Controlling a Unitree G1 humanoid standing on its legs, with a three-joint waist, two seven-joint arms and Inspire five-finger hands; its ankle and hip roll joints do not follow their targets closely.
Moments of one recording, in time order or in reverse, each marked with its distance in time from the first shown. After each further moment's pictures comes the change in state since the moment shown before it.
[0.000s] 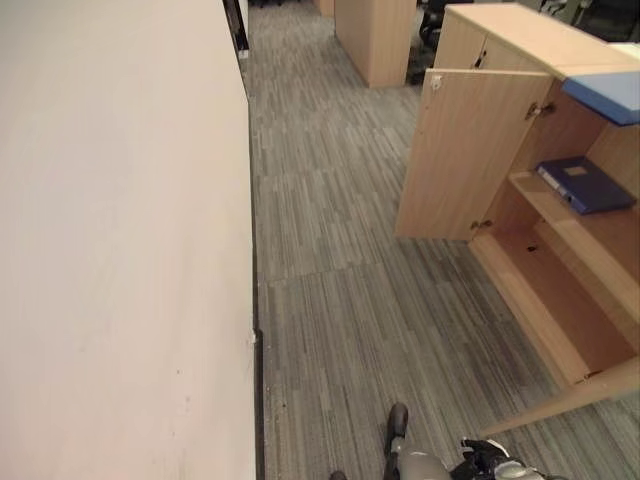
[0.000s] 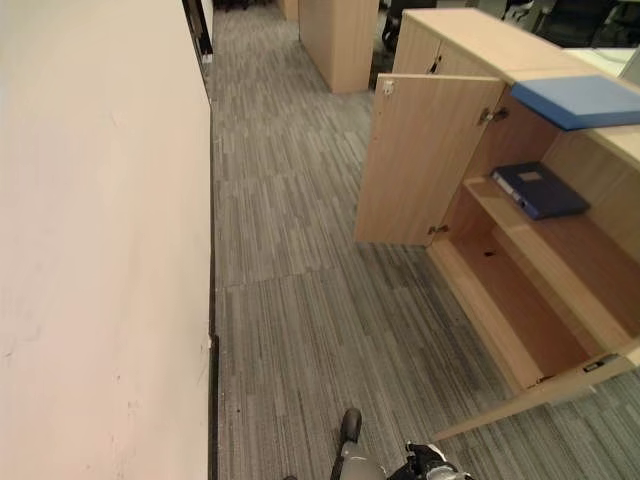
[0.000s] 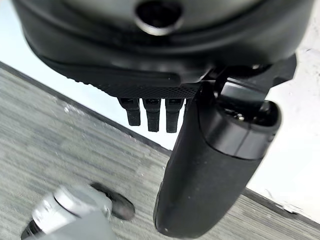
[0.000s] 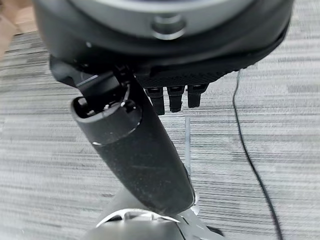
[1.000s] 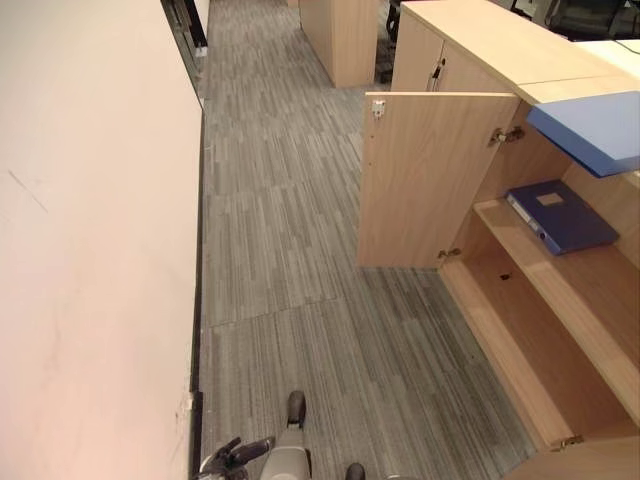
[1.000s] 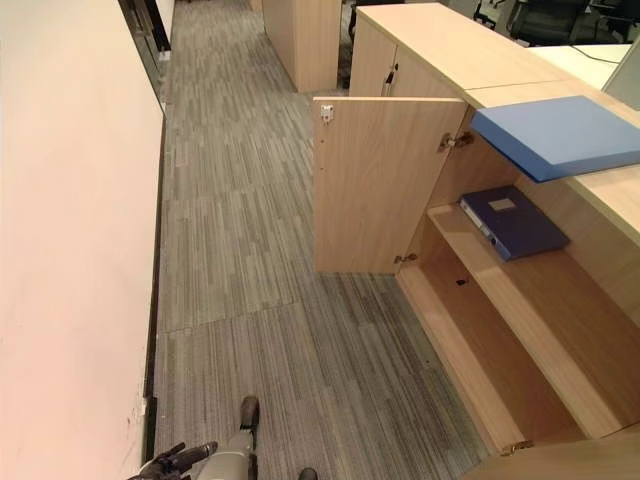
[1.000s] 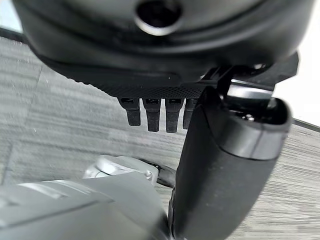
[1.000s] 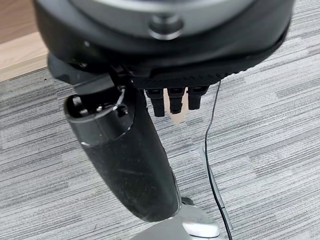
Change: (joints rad) left arm -0.149 -0.011 -0.177 -0.122 0.057 -0.052 -0.001; right arm 0.035 0.041 -0.054 0.202 0.077 -0.020 0.012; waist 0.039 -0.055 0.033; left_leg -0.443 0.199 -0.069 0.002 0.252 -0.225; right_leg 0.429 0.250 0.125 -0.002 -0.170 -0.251
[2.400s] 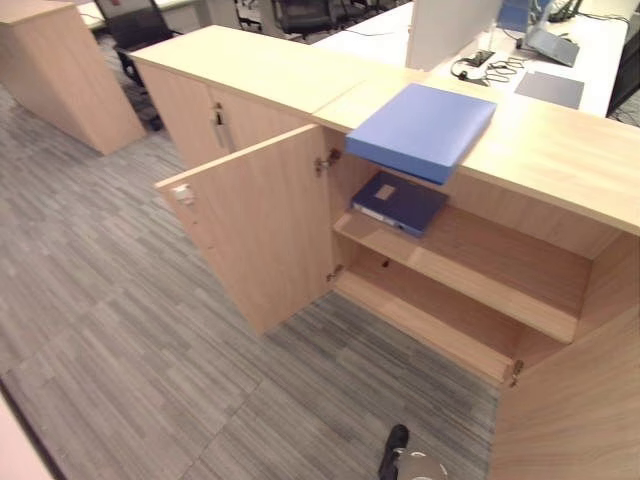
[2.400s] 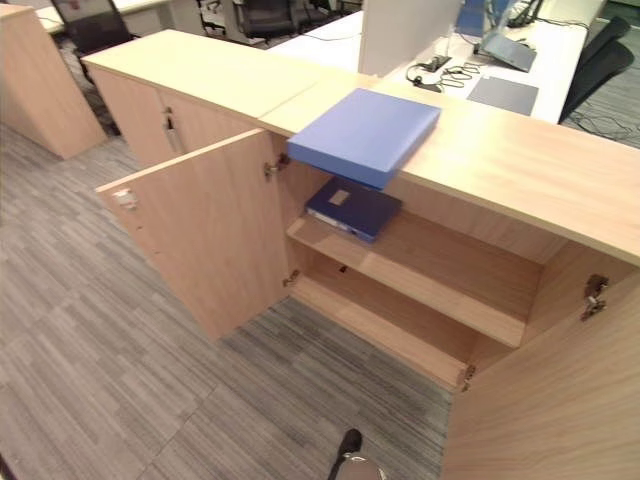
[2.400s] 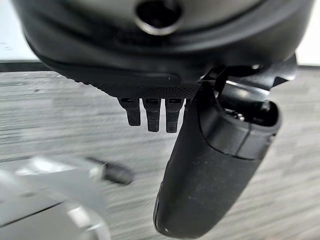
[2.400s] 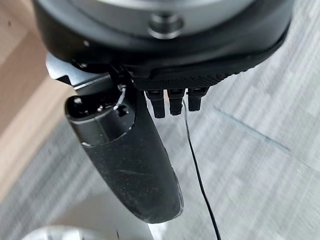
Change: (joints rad) left arm 0.104 -0.013 0.091 0.092 -0.215 0.023 0.085; right arm 0.061 -0.015 -0.035 -0.120 -0.057 -0.027 -0.090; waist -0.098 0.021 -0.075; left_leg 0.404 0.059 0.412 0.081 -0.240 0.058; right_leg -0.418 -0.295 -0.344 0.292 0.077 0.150
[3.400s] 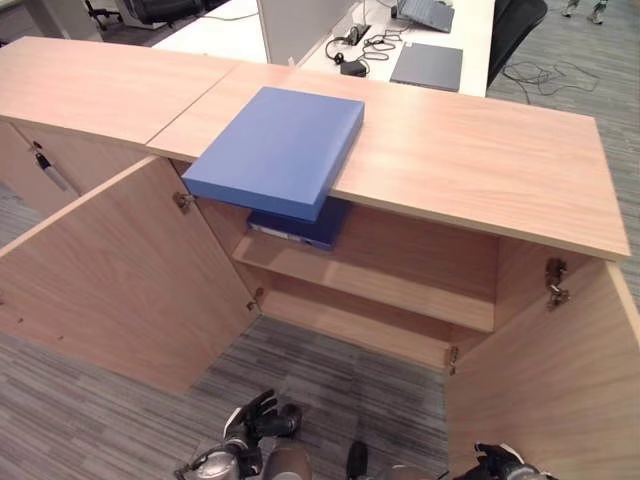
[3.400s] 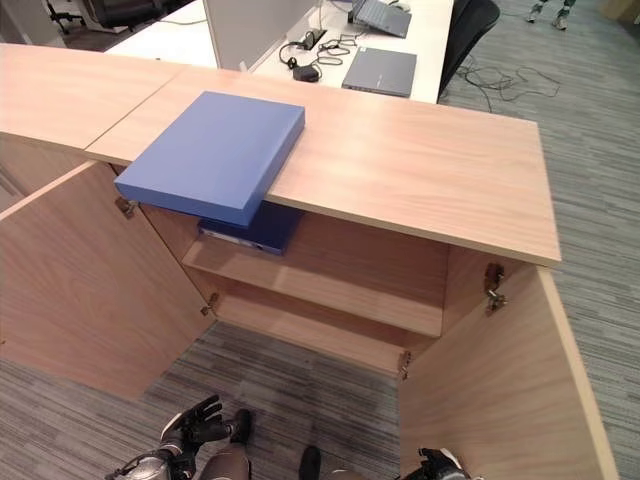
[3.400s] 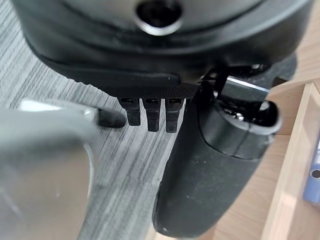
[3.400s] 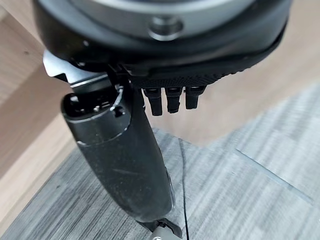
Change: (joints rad) left arm 0.048 0.068 -0.334 -0.603 0.283 0.024 -0.154; right arm -0.085 -0.084 0.065 0.019 -0.162 -0.010 0.066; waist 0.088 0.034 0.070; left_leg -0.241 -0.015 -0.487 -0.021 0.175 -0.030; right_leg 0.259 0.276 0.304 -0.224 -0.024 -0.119
